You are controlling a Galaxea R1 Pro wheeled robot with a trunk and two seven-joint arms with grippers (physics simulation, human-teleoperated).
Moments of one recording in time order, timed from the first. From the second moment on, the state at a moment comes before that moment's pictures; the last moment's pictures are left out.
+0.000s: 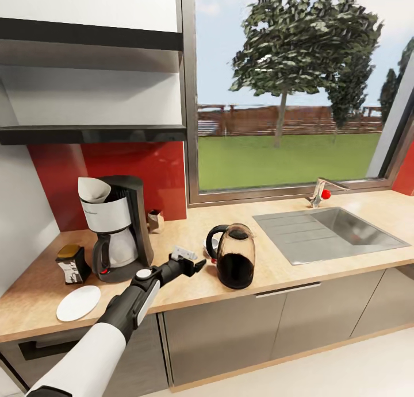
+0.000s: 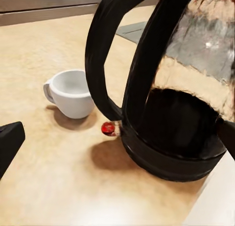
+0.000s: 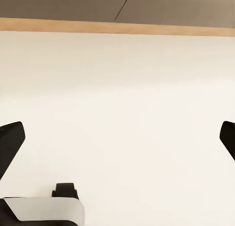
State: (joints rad) left arm -0.71 -0.09 -0.16 -0.75 0.01 0.12 -0.45; right arm -0.33 0.07 0.64 -0.11 -0.40 -0.10 -0.42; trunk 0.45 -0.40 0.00
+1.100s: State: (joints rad) left arm -0.71 -0.15 -0.18 -0.74 0.01 0.02 -0.20; right arm -0.33 0.07 0.64 -0.11 -0.40 -0.10 -0.42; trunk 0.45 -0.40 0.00
